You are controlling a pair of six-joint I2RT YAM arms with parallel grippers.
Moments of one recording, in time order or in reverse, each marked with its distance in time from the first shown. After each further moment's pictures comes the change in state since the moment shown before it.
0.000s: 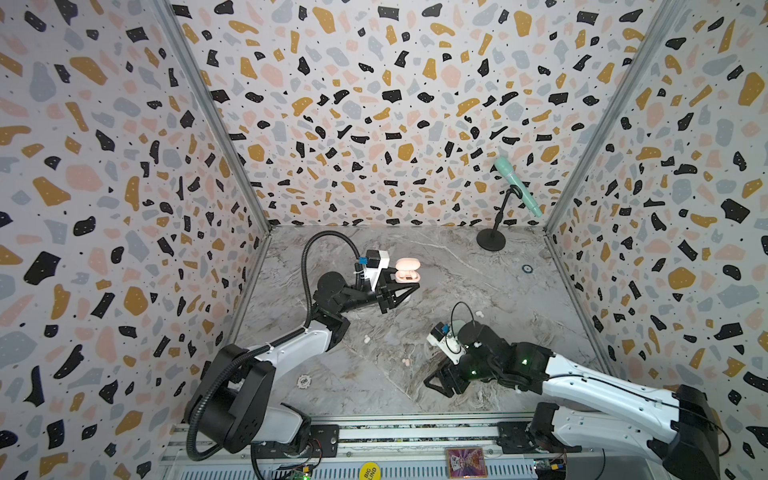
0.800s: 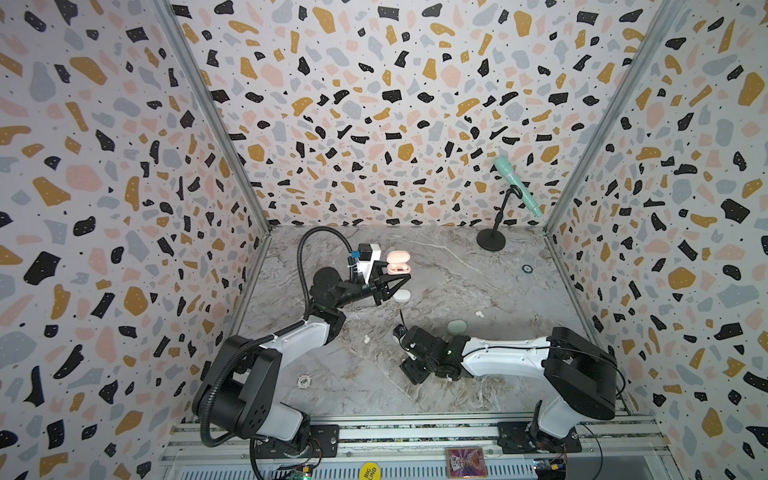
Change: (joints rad) left arm 0.070 0.063 0.018 0.031 -0.003 -0.026; right arm 0.061 0.603 0.210 0.192 0.352 -0.125
